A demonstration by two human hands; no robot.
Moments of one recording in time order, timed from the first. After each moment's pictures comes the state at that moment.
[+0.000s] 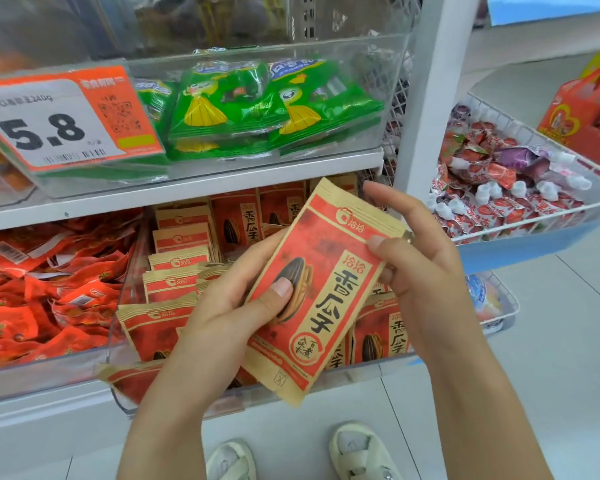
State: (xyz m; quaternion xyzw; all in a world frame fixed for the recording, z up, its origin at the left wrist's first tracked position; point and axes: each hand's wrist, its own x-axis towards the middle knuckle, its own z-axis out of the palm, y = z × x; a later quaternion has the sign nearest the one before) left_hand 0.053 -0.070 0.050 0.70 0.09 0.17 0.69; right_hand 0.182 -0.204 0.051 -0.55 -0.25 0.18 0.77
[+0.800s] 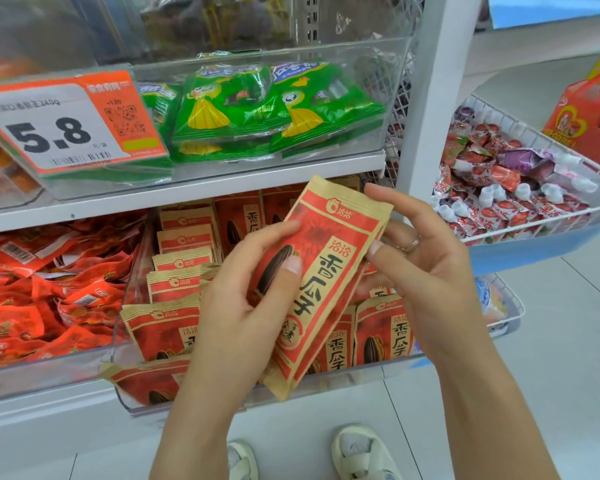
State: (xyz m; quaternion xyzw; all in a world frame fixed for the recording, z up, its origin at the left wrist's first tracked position) left_hand 0.063 -0.087 0.054 0.77 0.16 0.28 0.55; right_hand 0.183 -0.208 0.051 -0.52 -0.31 0.16 0.77
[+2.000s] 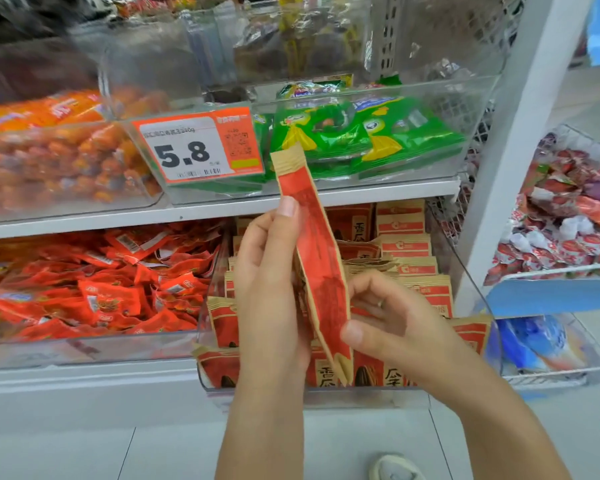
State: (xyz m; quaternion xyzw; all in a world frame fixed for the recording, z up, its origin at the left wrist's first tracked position) left_hand 0.058 -0.077 0.098 0.56 0.26 0.40 0.68; right_hand 0.151 -0.180 0.042 -0.56 -0.43 0.36 0.61
